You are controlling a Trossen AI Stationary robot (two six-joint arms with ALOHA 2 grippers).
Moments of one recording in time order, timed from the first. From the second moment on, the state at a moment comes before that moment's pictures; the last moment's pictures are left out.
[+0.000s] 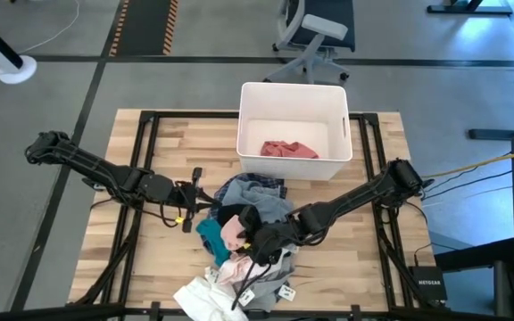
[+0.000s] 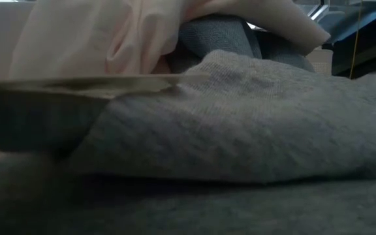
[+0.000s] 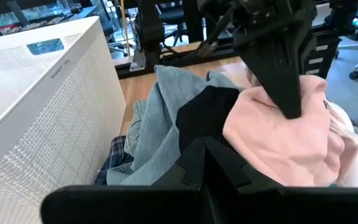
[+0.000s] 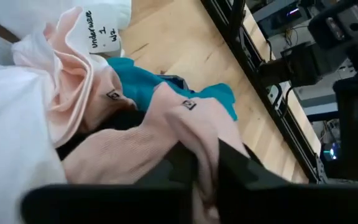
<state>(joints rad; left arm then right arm) -0.33 0.97 0.61 0.05 -0.30 0.08 0.42 1.90 1.57 -0.39 0.30 -0.66</state>
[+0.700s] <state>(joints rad) -0.33 0.97 0.61 0.03 -0.30 0.08 0.40 1.90 1.99 -0.85 0.65 -0.74</state>
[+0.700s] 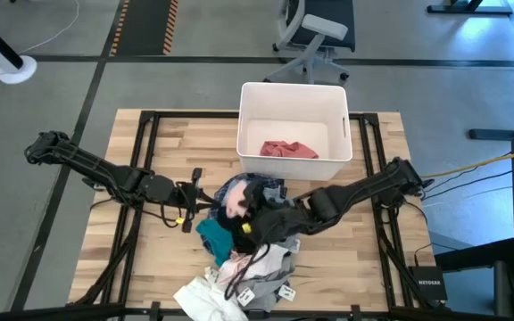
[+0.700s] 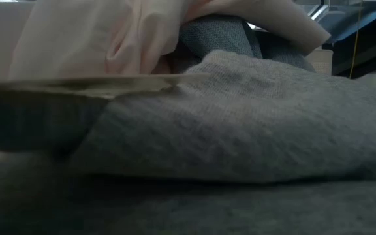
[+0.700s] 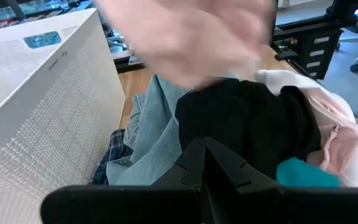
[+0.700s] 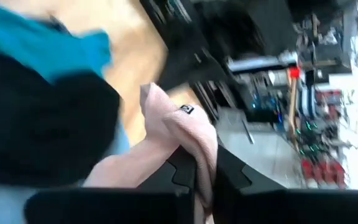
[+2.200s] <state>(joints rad) -0.33 0.97 0.61 0.00 -0.30 0.07 -0.24 1.90 2.10 -1.15 0.34 -0.50</state>
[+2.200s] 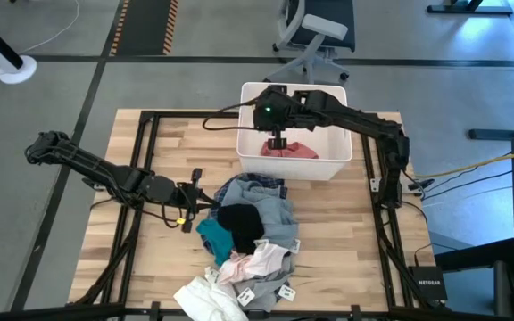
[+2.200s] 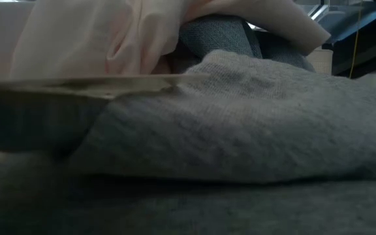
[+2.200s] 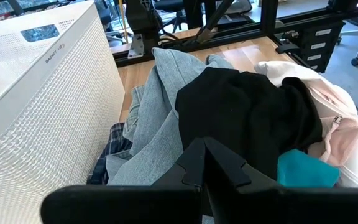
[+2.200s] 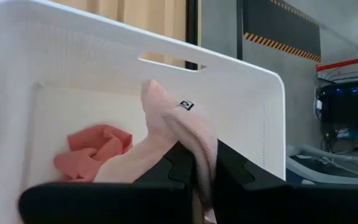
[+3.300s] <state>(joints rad) -0.33 0.97 0.61 0.00 -0.30 0.07 -0.07 1.91 2.10 -1.13 0.24 -0.51</state>
